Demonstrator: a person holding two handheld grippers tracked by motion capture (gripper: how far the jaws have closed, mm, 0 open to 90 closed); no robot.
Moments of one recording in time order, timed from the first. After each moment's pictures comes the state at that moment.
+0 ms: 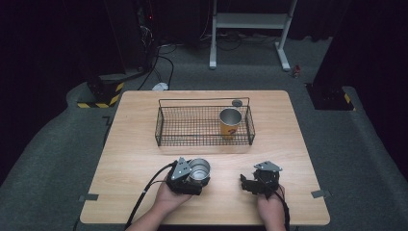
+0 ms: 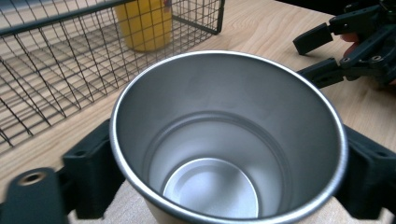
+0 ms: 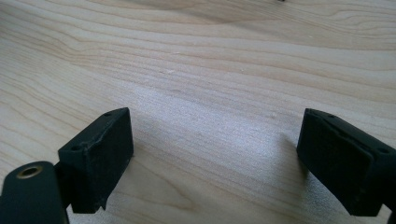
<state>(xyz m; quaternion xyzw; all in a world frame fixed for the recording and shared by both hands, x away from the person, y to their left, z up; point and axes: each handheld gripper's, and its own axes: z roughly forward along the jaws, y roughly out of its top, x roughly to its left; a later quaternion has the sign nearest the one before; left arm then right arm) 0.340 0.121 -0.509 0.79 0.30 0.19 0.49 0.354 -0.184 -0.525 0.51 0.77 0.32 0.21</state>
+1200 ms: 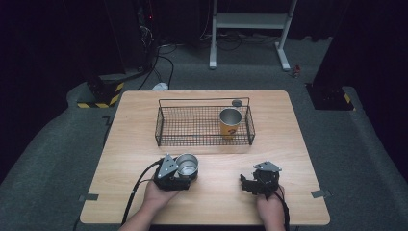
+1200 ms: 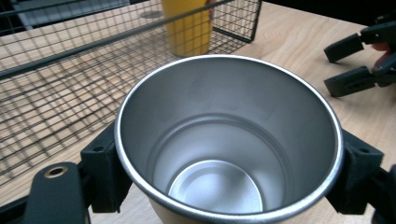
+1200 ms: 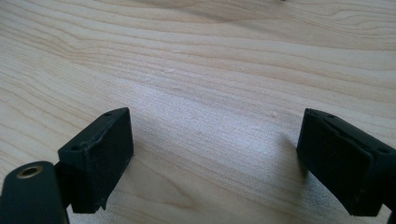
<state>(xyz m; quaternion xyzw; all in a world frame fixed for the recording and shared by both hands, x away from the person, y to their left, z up) 0.342 0.159 -0.496 0.78 0.34 0.22 0.49 0.353 -0.183 -0.525 0.51 0.77 0.31 0.22</state>
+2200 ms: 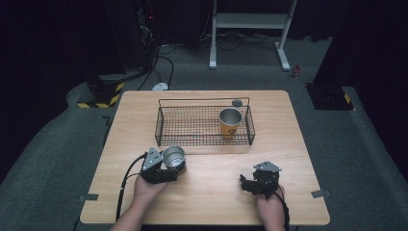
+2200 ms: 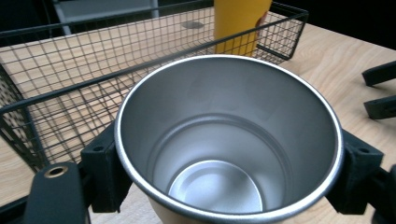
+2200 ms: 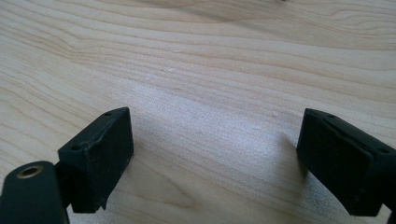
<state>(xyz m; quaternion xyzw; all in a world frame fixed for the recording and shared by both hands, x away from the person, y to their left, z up) 0.352 0.194 -0.486 0.74 0.38 0.23 0.50 0.353 -0.183 -0.525 0.51 0.77 0.31 0.21</state>
